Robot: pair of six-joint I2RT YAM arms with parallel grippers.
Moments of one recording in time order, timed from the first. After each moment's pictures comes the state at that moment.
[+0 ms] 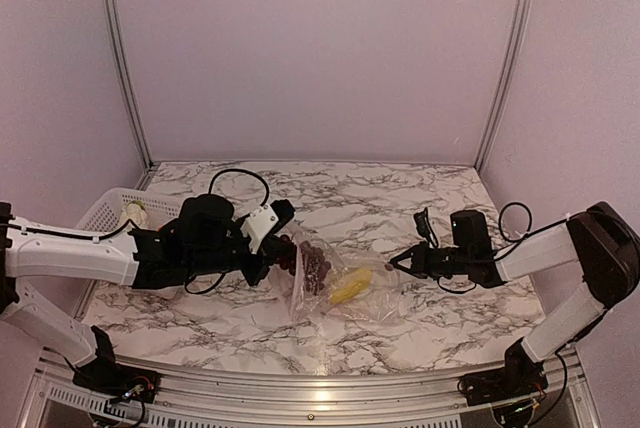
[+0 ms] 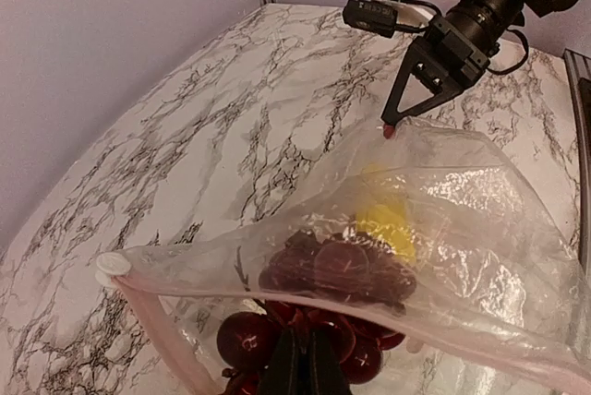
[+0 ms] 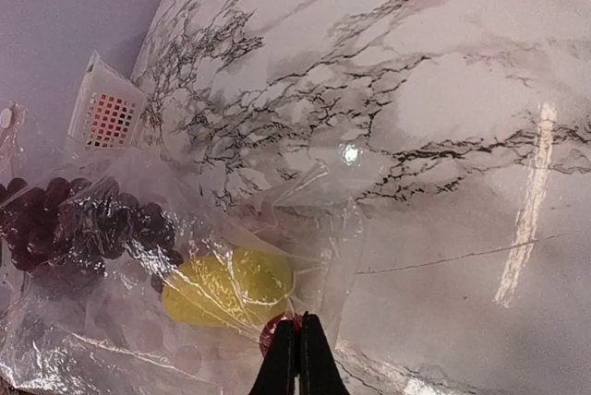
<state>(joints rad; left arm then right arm) -0.99 1.40 0.77 0.16 -0.06 0.15 0.38 1.51 0.46 0.42 -0.59 0.59</state>
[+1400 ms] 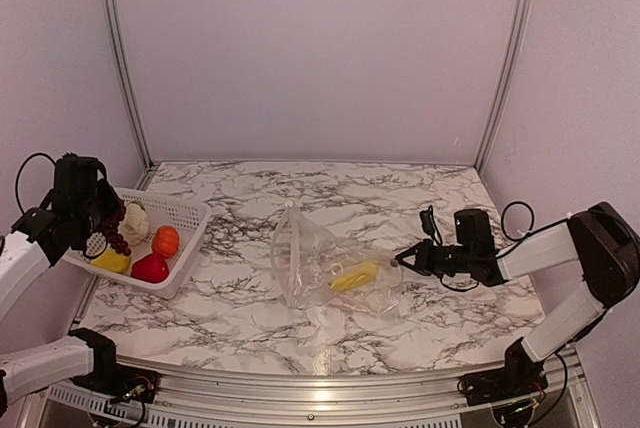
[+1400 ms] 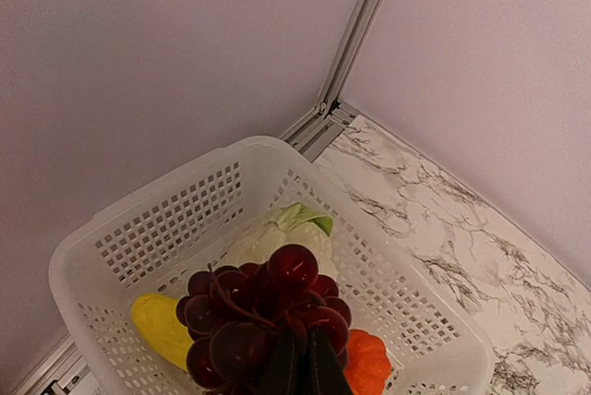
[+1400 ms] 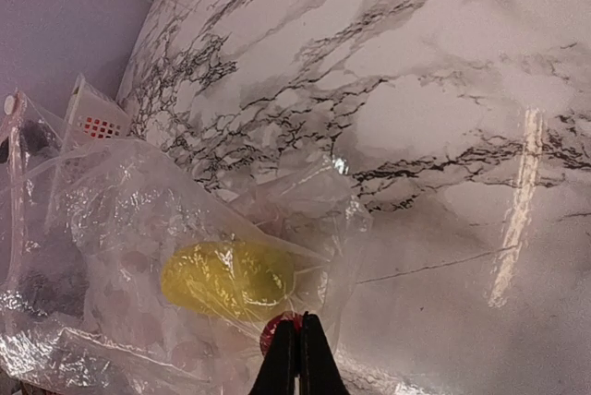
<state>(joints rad) -0.23 0.82 0.78 -0.49 -0.58 -0.62 0.34 1.51 0.46 0.42 -0.56 0.59</state>
